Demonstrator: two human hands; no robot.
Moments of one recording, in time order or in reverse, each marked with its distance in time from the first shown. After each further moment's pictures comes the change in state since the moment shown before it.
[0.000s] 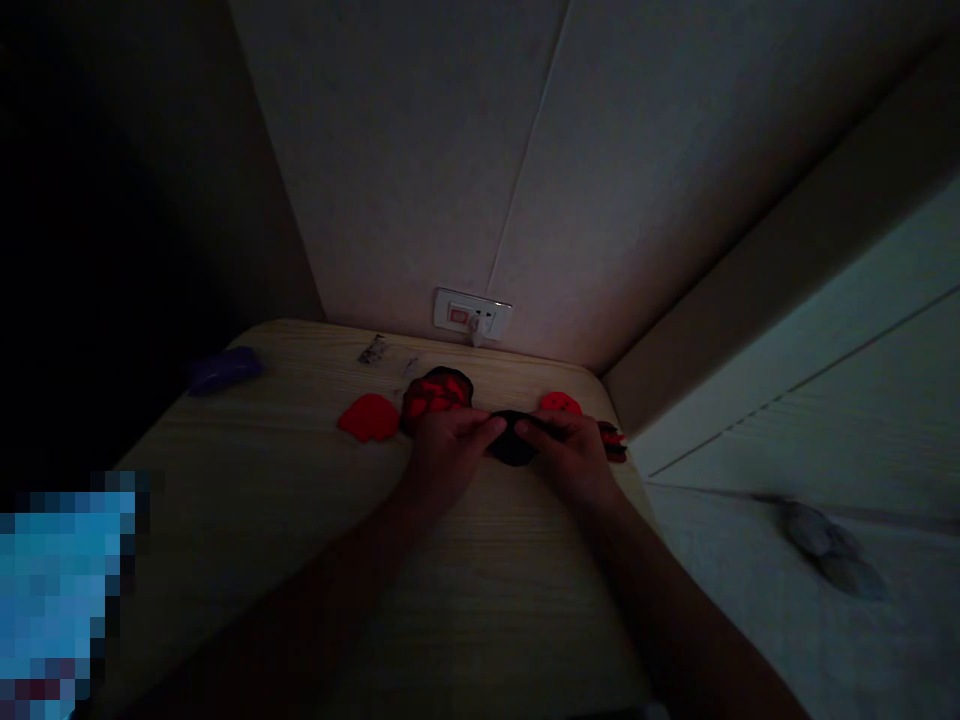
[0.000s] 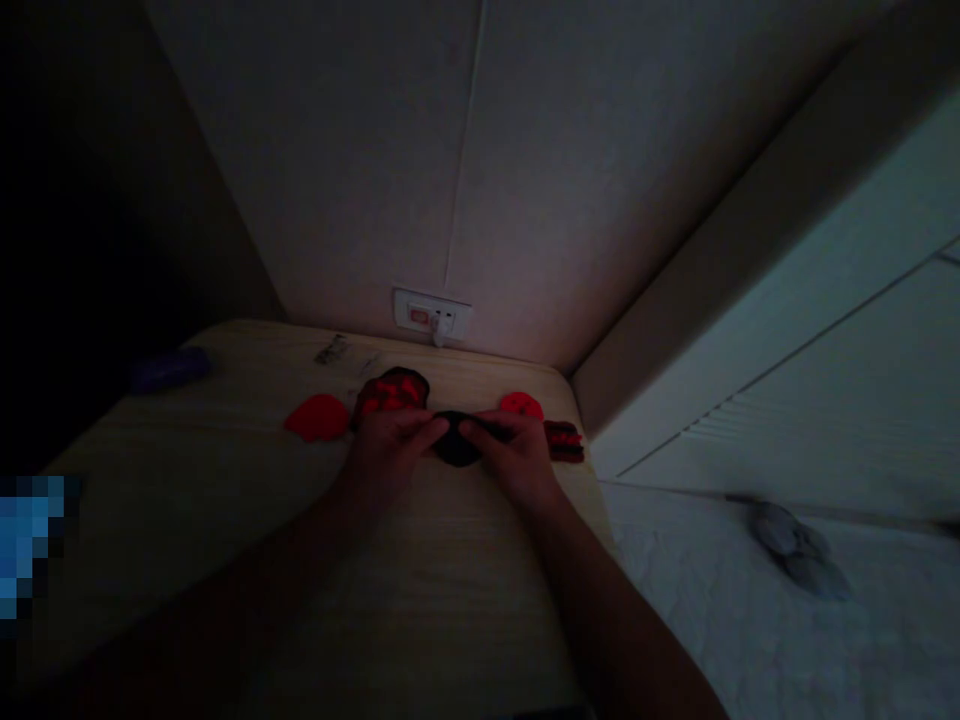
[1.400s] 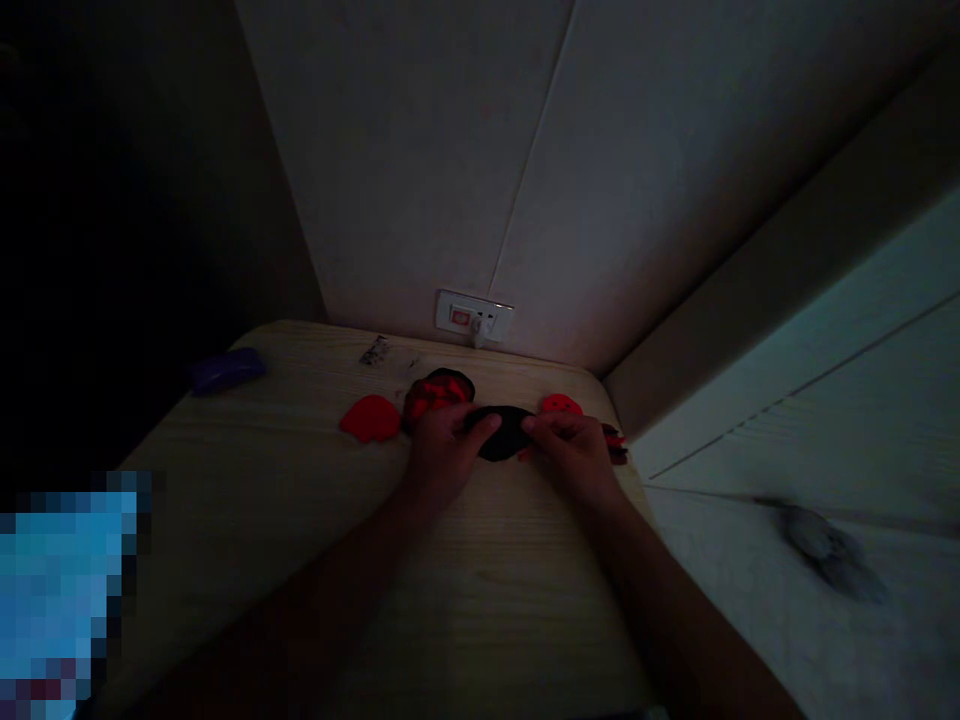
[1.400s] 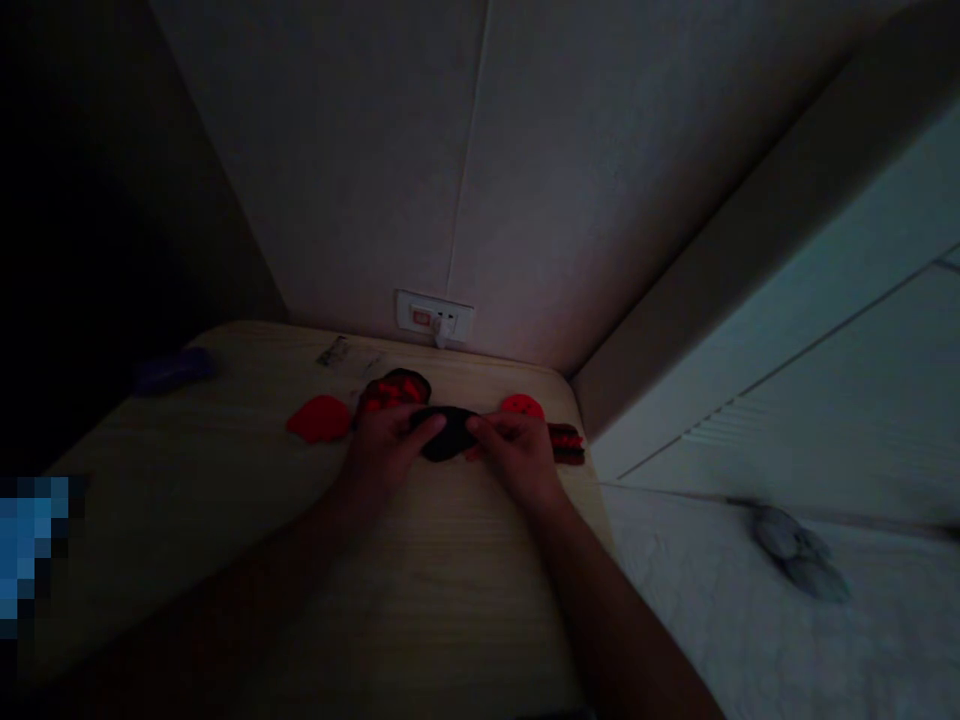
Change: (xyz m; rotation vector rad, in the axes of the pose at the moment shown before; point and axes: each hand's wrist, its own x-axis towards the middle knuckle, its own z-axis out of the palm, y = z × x) left_hand 0.002 0.008 0.000 -0.092 0.120 -0.043; right_hand 0.002 -0.008 0.001 0.028 0.011 0.045
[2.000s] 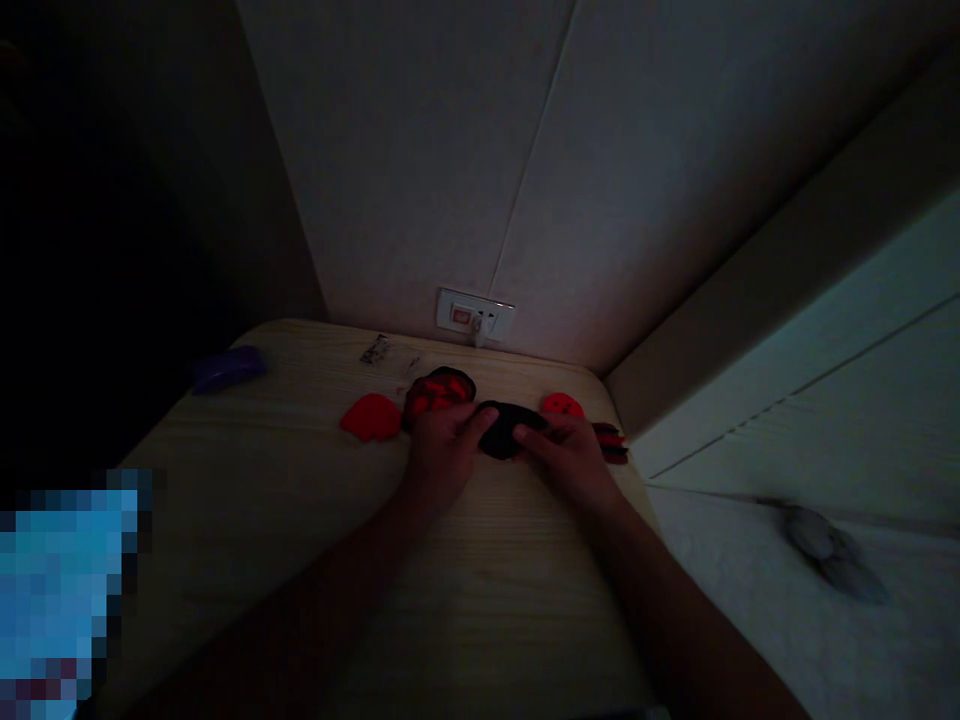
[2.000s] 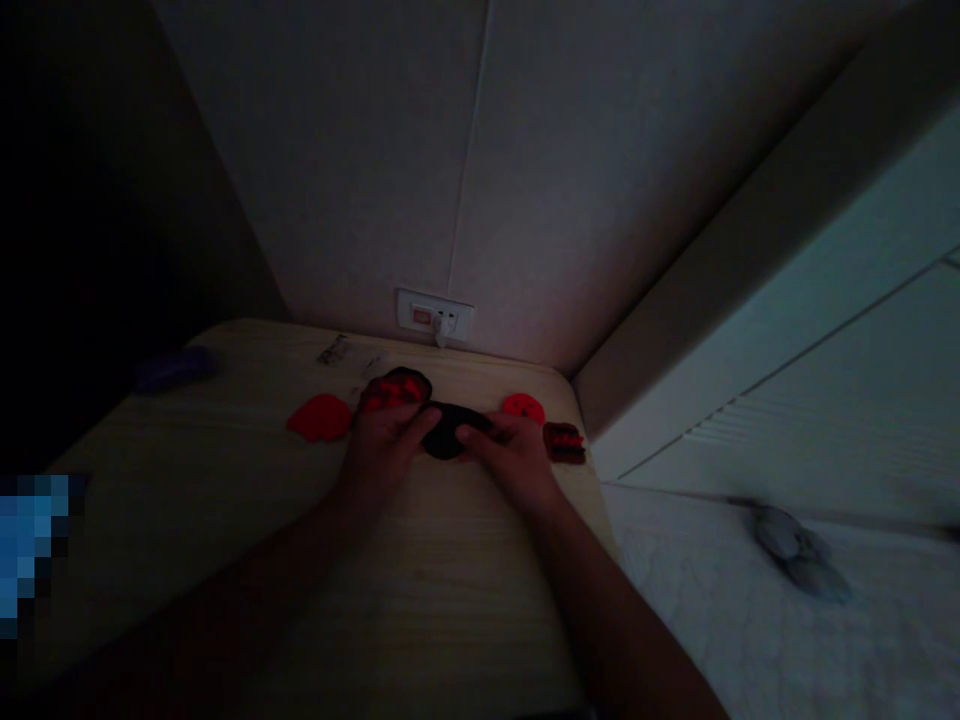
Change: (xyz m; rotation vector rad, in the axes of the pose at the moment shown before) left_hand 0.000 -0.008 -0.003 0.140 -0.021 0.098; right_hand -0.002 0.005 0.001 0.059 -0.079 0.040
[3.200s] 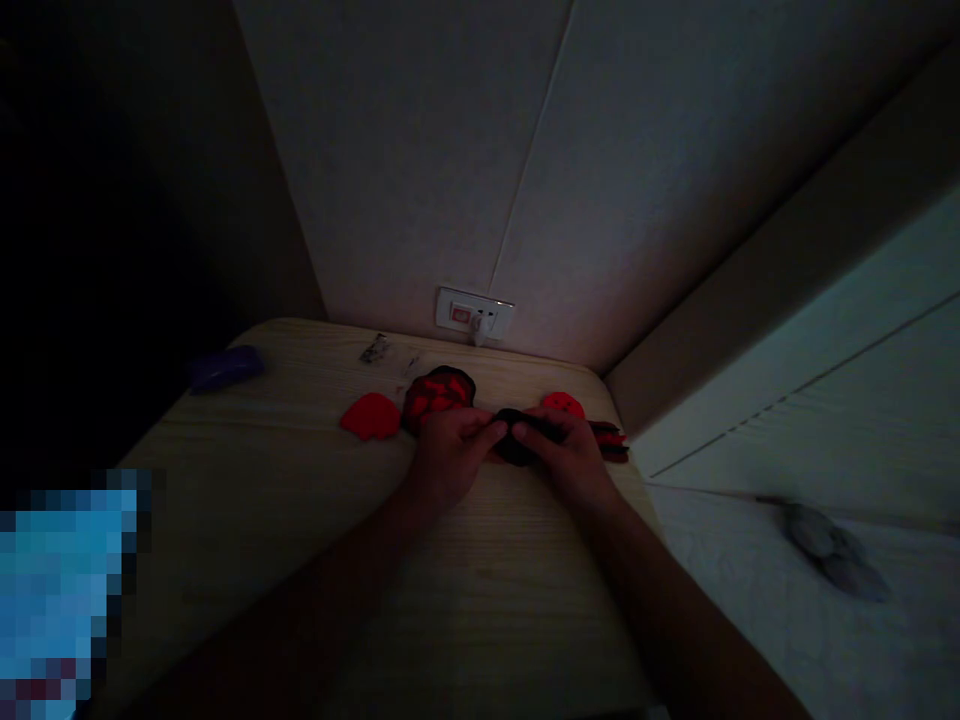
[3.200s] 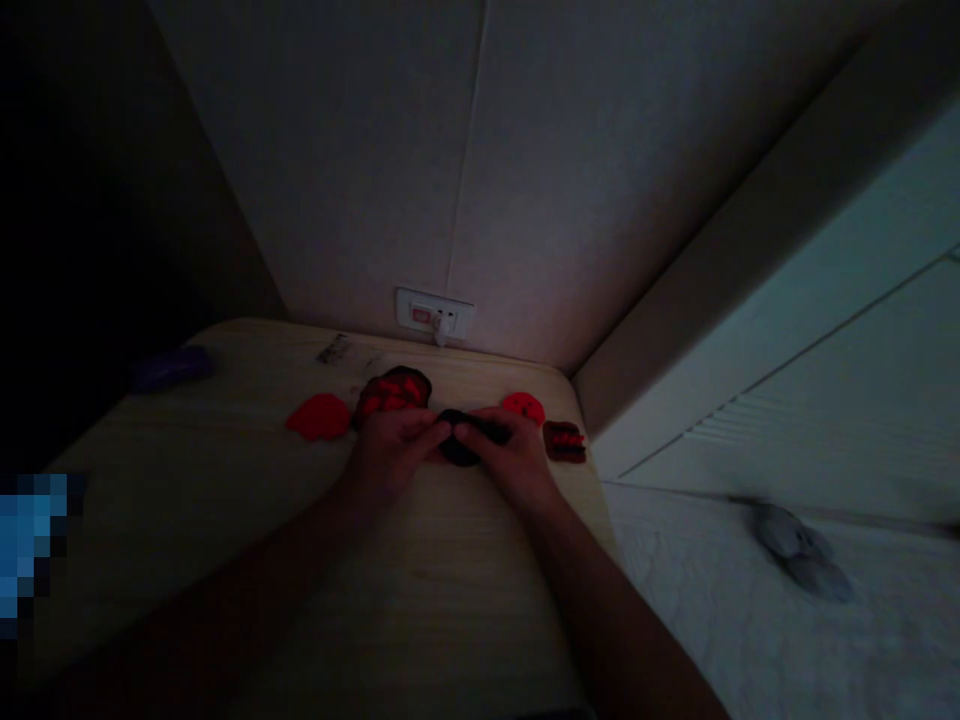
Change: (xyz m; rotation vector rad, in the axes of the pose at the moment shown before) left_hand -0.002 0.003 0.007 -0.269 -0.155 -0.176; right_hand -0.001 0.005 -0.001 -0.062 0.064 -0.037
